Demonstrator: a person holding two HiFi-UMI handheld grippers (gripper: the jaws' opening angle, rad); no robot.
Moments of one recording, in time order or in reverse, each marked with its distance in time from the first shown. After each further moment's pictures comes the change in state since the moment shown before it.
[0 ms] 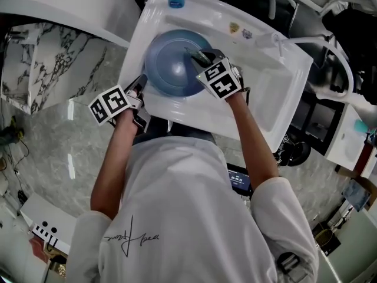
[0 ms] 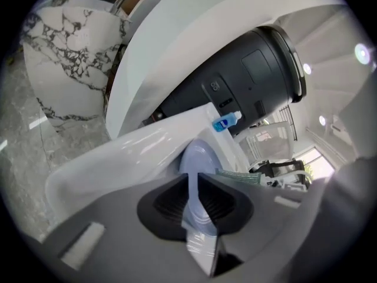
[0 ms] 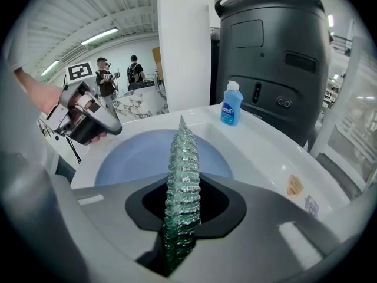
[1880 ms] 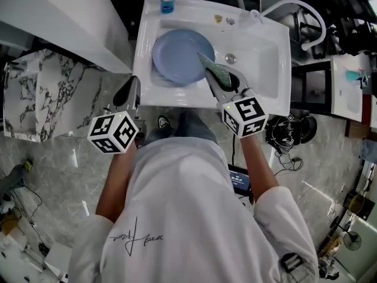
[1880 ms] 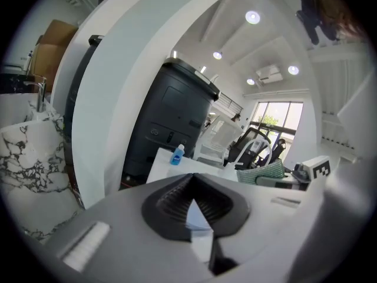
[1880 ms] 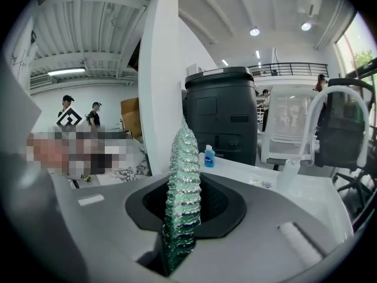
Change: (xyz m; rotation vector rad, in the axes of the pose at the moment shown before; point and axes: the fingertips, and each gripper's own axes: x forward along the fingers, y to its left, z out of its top) left arm -0.139 -0.071 0.047 0.724 -0.252 -0.252; right arm -0.173 0.112 0.059 0.291 -0.467 -0.392
